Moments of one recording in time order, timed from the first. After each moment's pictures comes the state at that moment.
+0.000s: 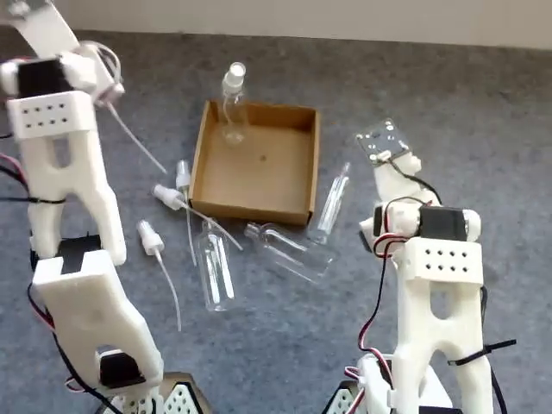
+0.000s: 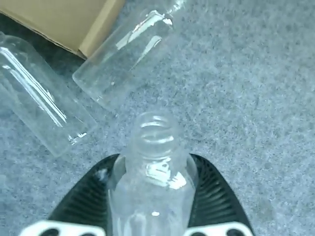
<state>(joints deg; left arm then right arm) -17.8 26.0 -52.9 86.1 23.3 -0.5 -35.7 34.1 72.8 31.7</state>
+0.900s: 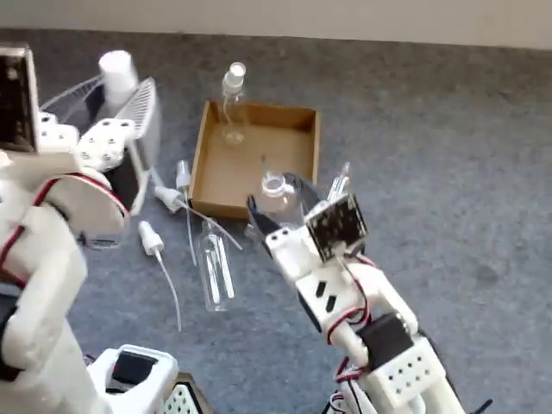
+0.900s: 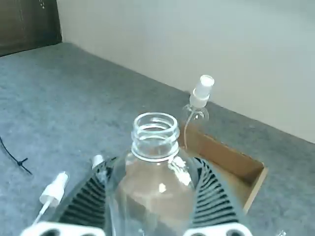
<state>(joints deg) 4.0 -36.7 -27.4 85.1 5.4 -34.5 -76.0 69.3 22.9 7.4</state>
